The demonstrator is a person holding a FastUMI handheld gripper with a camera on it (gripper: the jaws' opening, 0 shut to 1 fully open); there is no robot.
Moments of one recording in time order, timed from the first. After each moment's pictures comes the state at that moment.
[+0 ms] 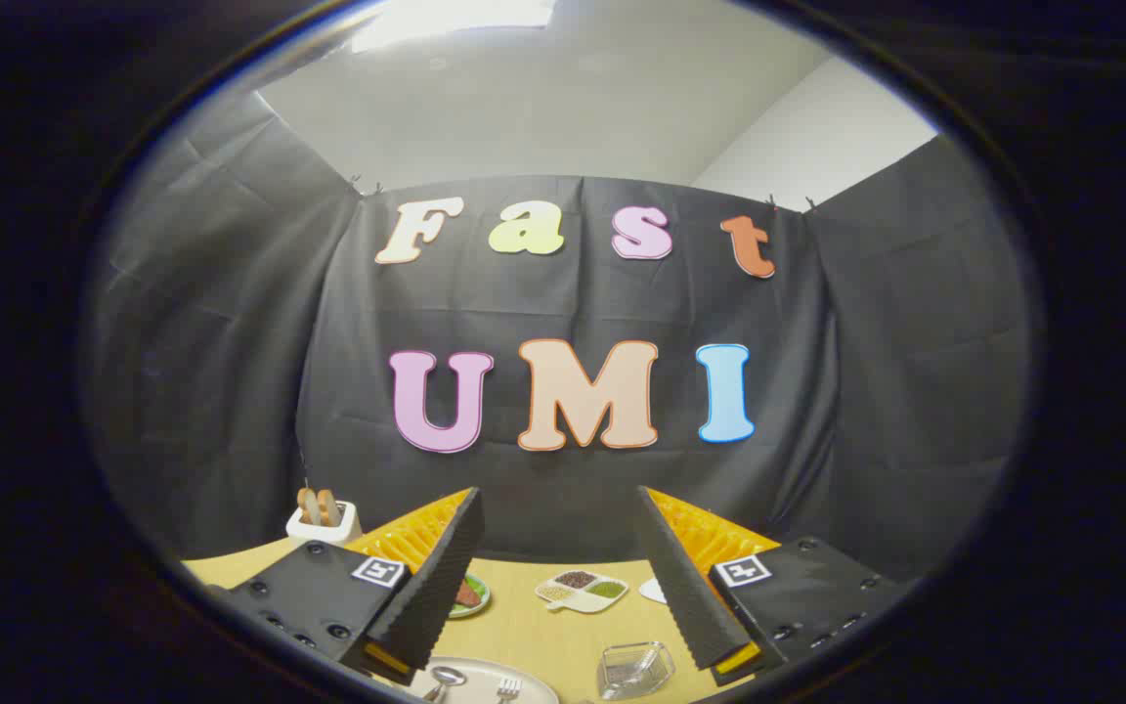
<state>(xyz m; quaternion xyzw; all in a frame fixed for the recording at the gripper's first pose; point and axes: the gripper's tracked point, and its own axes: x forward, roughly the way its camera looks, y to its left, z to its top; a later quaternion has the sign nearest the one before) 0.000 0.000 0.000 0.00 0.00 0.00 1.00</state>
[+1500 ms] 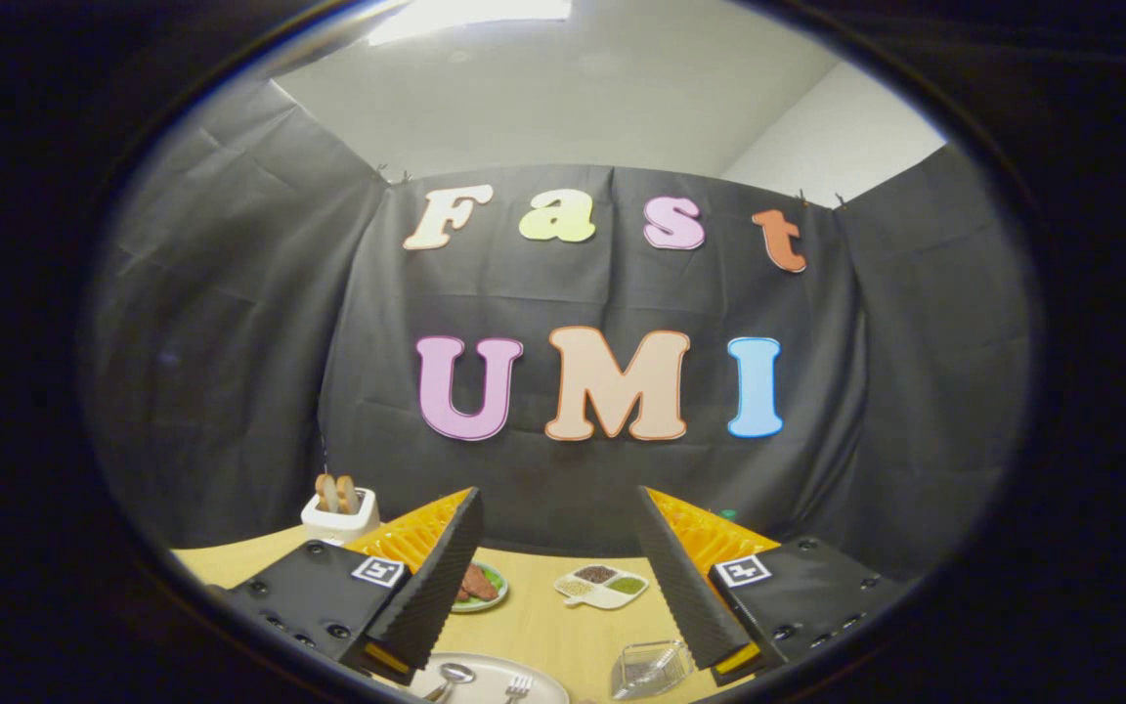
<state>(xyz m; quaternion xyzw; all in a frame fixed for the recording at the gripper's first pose) 0.008 0.030 -0.016 -0.01 0.02 0.04 1.00</state>
